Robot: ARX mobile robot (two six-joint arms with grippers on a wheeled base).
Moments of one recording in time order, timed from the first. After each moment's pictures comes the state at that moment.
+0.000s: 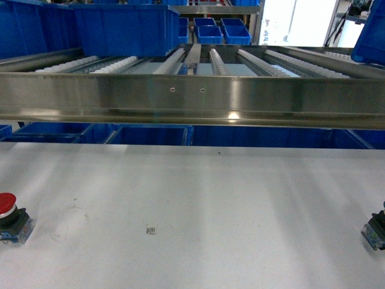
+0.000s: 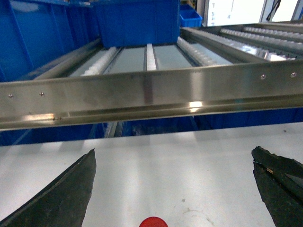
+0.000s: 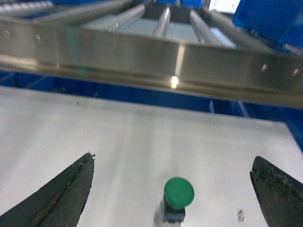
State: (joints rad) left arm 0.11 1.16 0.23 0.83 0.13 0.07; right arm 0.00 1.14 0.22 0.70 -0.07 -0.09
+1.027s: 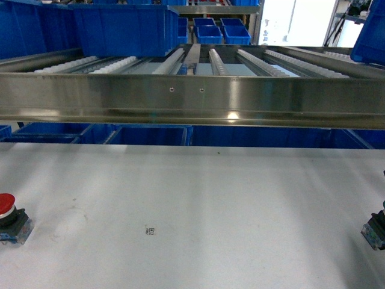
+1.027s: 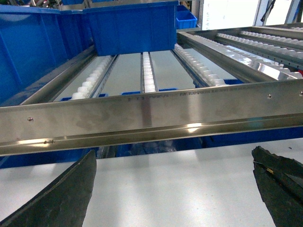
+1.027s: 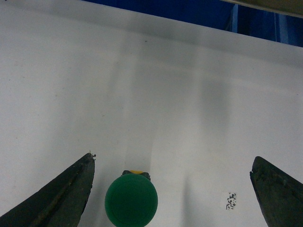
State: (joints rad) left arm 0.11 1.31 0.42 0.80 0.16 0.08; right arm -0.14 1.70 0.80 0.17 -0.17 -0.27
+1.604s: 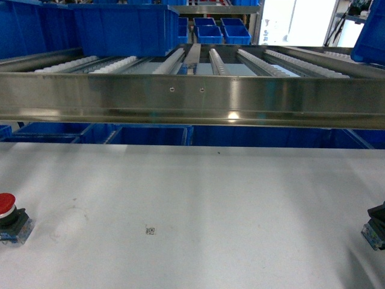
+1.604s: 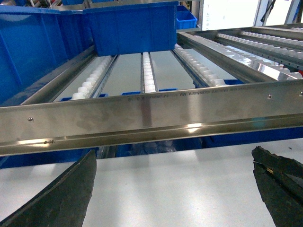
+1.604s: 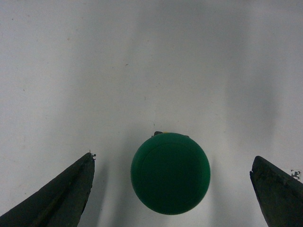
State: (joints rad) left arm 0.11 1.31 0.42 0.80 0.16 0.08; right arm -0.14 1.81 0.77 0.14 -0.24 -0.27
